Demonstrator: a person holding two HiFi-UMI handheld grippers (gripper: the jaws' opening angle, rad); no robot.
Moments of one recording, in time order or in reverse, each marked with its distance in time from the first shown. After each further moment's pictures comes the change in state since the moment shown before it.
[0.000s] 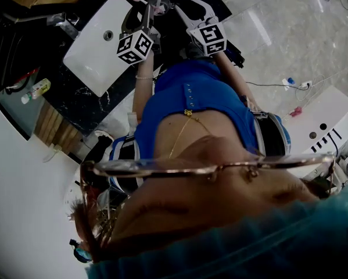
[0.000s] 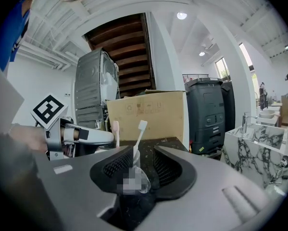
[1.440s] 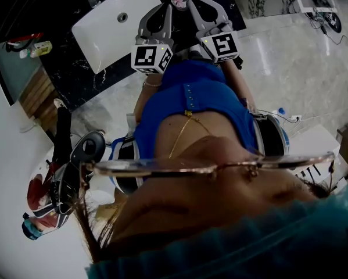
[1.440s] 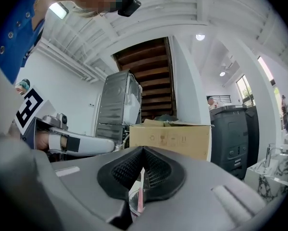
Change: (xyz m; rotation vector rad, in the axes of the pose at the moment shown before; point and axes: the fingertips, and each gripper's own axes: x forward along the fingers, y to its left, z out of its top) left arm -0.094 -0.079 0.061 0.285 -0.282 -0.032; right arm -0.027 0.070 0.095 -0.167 -0.262 0.196
